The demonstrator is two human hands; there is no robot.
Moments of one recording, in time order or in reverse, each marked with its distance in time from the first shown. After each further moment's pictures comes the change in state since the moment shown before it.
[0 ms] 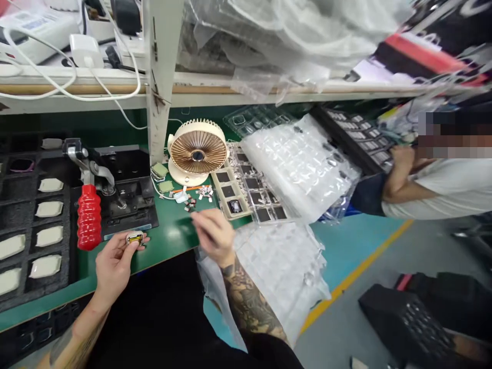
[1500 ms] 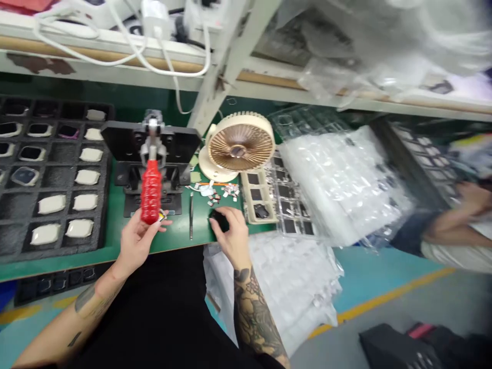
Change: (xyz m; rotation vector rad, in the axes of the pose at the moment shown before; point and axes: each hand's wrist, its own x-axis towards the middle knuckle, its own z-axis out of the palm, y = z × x) left_hand 0.004 0.002 -0.002 -0.255 -0.036 0.005; right_hand -0.029 0.007 0.019 -0.106 -0.276 0.352
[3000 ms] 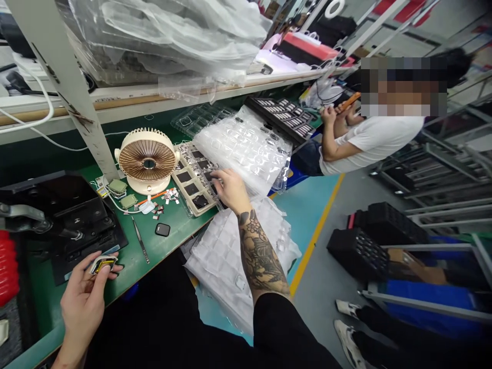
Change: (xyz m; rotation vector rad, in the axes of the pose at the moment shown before) left_hand -0.001 -0.006 -0.002 0.338 -0.041 0.026; right_hand 0.065 0.102 -0.155 -0.397 0.123 0.103
